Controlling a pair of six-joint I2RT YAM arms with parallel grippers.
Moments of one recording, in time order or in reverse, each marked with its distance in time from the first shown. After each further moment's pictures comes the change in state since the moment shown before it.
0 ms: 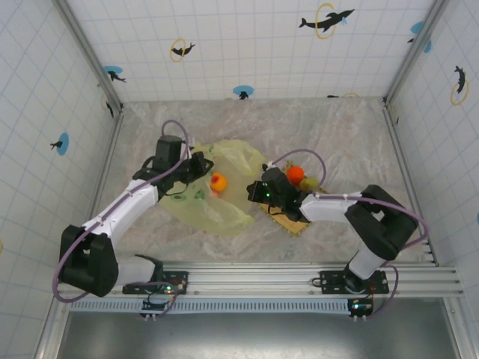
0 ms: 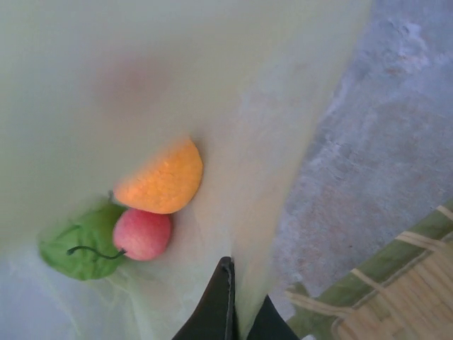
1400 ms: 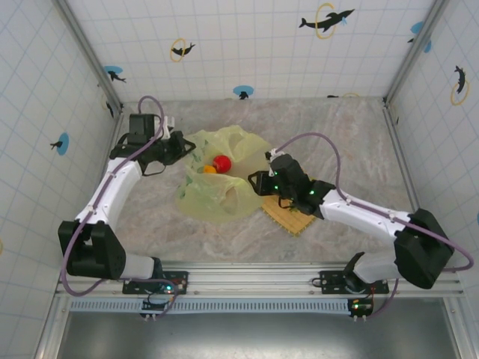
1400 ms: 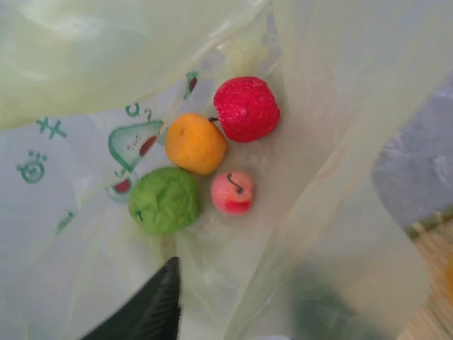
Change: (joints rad) left arm 0.214 0.098 0.273 -0.271 0.194 0.144; right arm -0.008 -0.279 0.127 -0.407 0.019 -0.242
